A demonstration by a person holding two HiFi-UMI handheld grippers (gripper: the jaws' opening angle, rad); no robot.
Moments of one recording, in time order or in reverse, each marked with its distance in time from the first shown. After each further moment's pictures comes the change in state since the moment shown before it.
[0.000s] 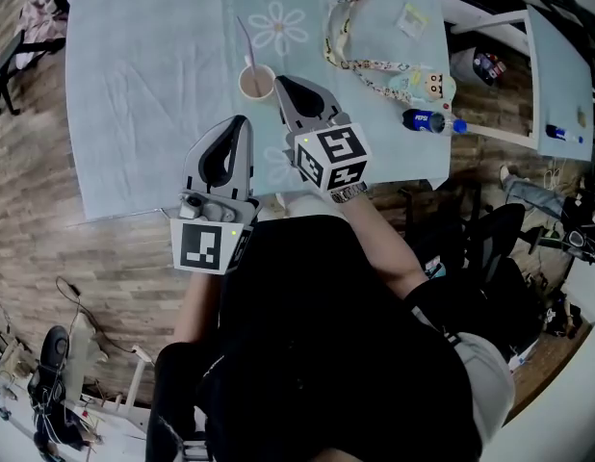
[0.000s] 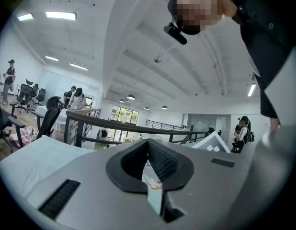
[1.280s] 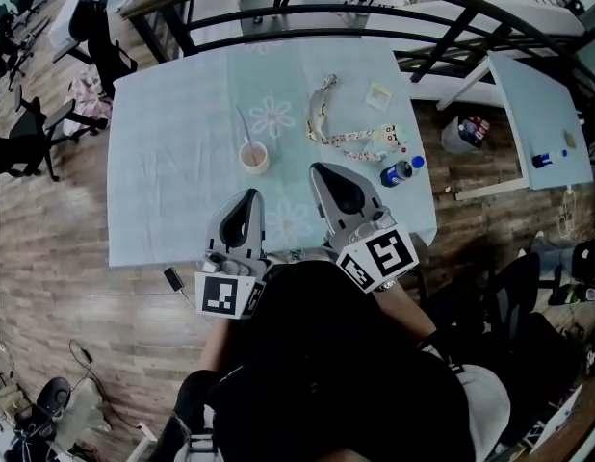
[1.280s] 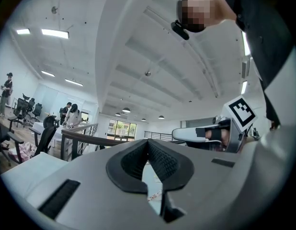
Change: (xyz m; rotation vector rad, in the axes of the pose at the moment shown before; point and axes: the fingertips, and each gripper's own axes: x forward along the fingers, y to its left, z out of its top) left arm -0.058 -0.113 0.057 0.087 -0.196 -0.033; right arm -0.225 0.045 0.118 -0.156 -0.376 0.079
